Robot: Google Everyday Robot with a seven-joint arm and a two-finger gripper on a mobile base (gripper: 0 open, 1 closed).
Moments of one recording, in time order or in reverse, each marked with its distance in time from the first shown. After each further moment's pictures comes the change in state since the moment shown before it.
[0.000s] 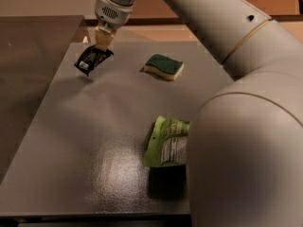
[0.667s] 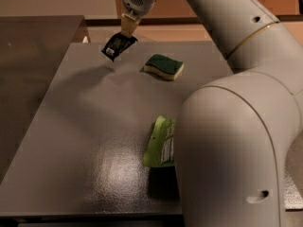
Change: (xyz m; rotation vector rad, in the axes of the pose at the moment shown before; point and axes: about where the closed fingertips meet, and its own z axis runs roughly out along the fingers) arm 0.051 -0.064 -0.031 0.097 0.040 0.104
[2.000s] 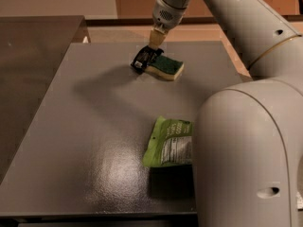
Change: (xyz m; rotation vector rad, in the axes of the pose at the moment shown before) arm 0.089 -0.025 0.012 -0.023 0.062 0.049
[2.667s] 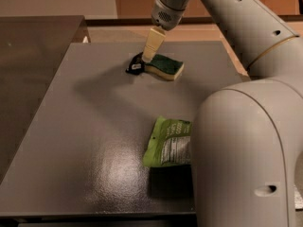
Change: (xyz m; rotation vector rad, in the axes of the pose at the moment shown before) arm -0.003 -0.002 0.008 0.001 -0.005 -0.001
